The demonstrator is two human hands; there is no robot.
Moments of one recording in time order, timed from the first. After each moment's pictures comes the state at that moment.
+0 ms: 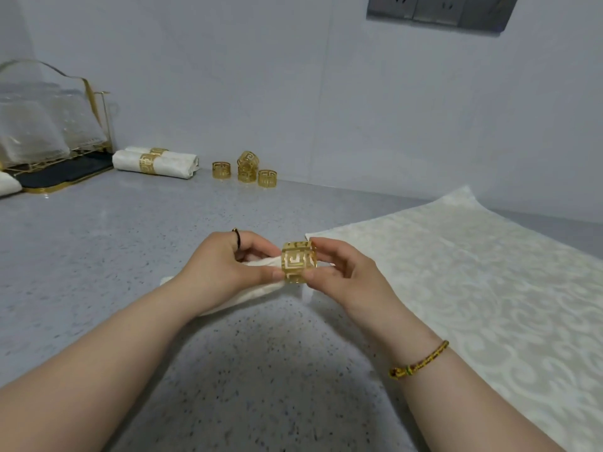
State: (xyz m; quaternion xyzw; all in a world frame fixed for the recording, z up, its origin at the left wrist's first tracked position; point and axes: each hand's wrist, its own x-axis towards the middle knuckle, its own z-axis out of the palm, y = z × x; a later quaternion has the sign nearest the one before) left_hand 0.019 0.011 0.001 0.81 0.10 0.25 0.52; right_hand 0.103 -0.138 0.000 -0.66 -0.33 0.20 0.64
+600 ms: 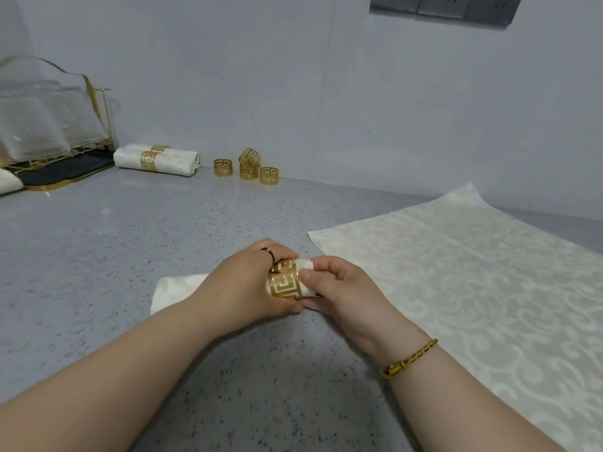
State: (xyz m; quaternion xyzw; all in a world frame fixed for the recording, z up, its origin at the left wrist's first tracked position) left_hand 0.021 -0.004 -0.005 0.96 0.07 0.16 0.23; right_hand 0.099 -0.129 -0.013 -0.62 -0.24 0.32 0.68
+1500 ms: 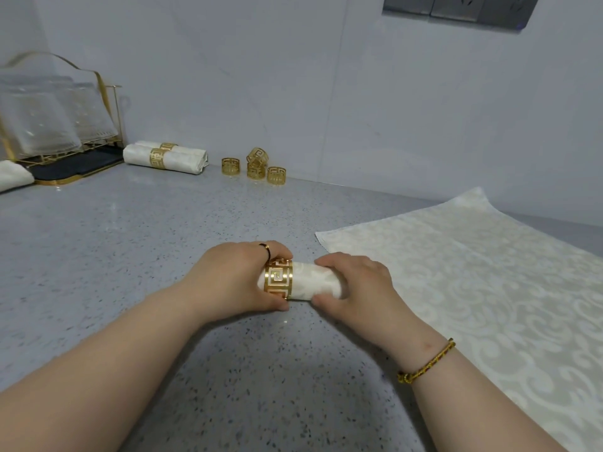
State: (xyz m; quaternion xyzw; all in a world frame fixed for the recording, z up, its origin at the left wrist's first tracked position) left_hand 0.018 0.015 -0.001 0.98 0.11 0.11 0.09; right_hand 0.111 -0.142 -0.008 -0.86 -0.46 -0.04 0.22
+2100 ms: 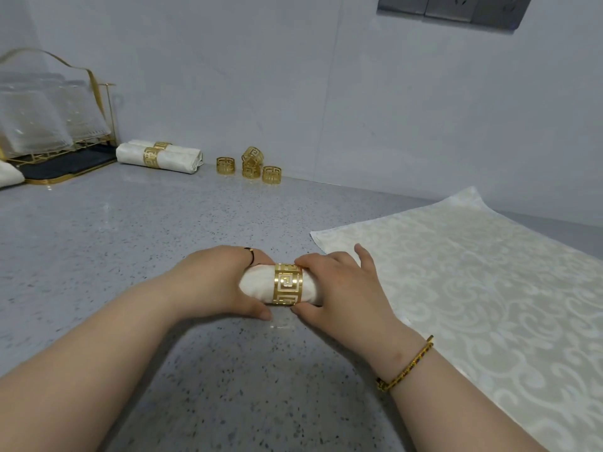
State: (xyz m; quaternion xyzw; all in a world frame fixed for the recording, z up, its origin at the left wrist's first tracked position) left_hand 0.011 0.025 0.001 0.98 0.11 0.05 0.14; right_hand 0.098 -0.133 -0.009 -0.86 -0.49 -0.10 0.14
